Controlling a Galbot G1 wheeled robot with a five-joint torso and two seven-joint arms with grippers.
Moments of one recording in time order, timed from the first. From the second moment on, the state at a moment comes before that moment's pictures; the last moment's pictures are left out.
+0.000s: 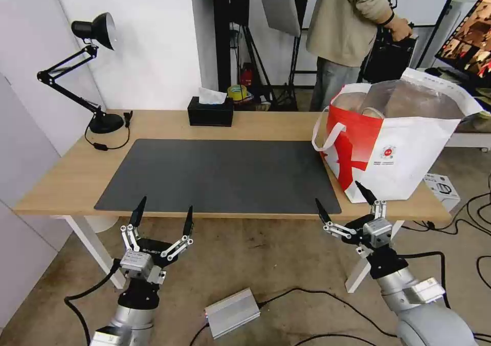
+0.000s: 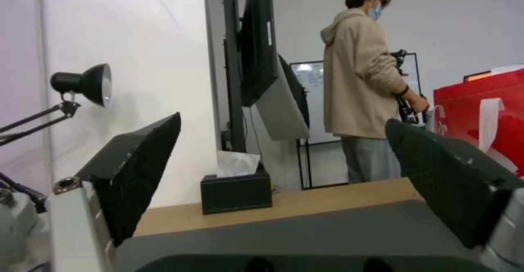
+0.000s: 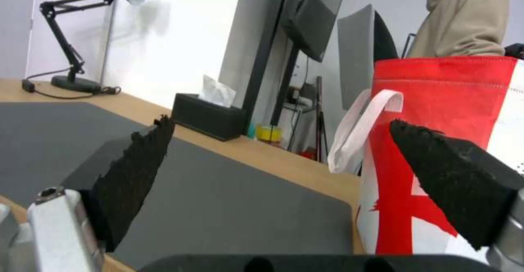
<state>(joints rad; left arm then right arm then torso) 1.76 -1.46 -0.55 -2.22 -0.05 -0.53 0.12 -1.65 1.01 0.56 2.20 0.22 0.27 -0.01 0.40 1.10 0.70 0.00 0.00</state>
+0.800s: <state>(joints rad) 1.76 -1.46 -0.55 -2.22 -0.05 -0.53 0.12 -1.65 1.01 0.56 2.20 0.22 0.27 -0.01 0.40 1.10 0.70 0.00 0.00</state>
